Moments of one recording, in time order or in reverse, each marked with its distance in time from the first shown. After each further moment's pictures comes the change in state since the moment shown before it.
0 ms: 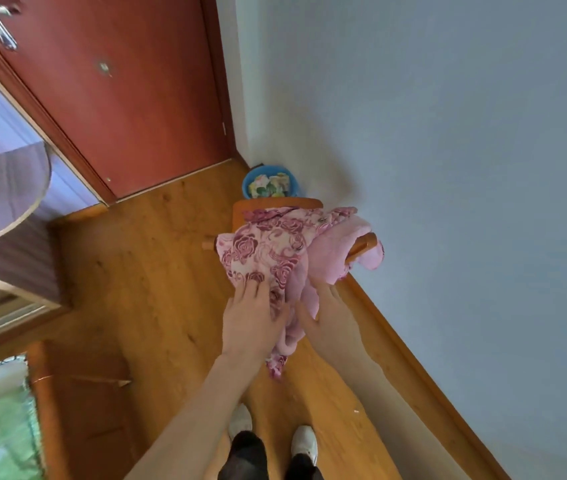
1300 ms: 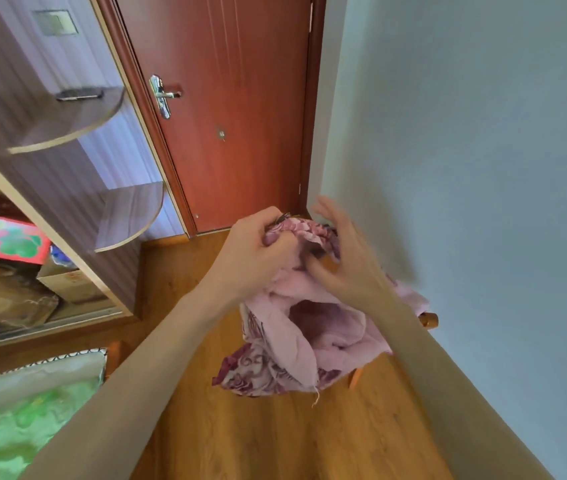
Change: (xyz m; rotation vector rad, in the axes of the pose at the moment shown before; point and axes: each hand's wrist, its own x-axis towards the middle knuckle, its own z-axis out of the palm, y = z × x) left_hand 0.023 -0.001 -0.276 -0.677 0.310 0.124; right_hand 0.069 -0.169 -0.103 0.255 0.119 -0.830
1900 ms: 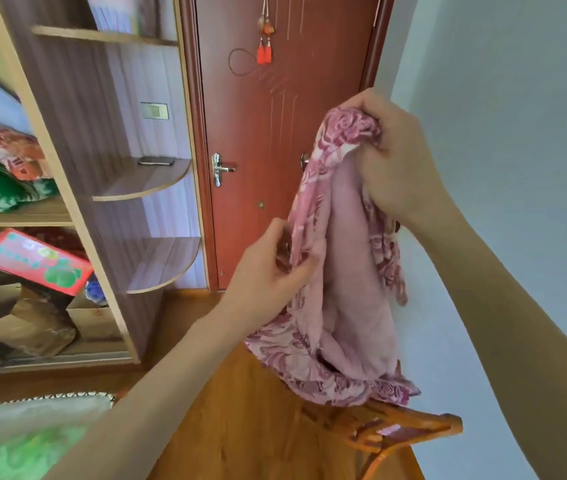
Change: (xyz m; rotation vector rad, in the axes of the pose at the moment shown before) left_hand 0.003 0.035 -0.074 -0.028 0.186 0.221; right_hand 0.162 -0.206 -0.105 0.060 0.167 -0.434
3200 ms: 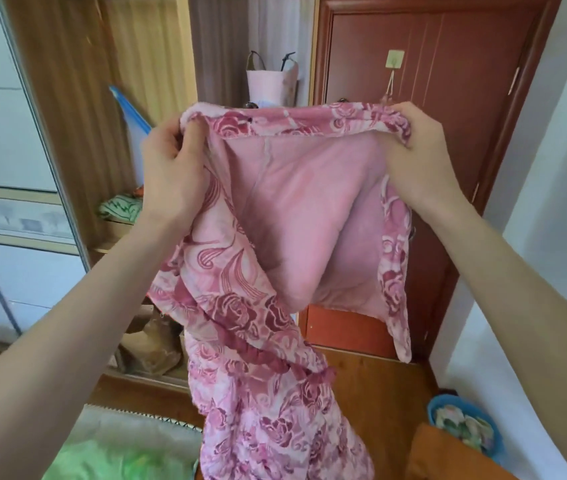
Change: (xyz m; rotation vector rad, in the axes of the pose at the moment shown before) left_hand 0.061 0.063 -0.310 0.262 0.837 0.113; right_hand 0.147 -0.037 0.142 0.260 0.088 -0.043
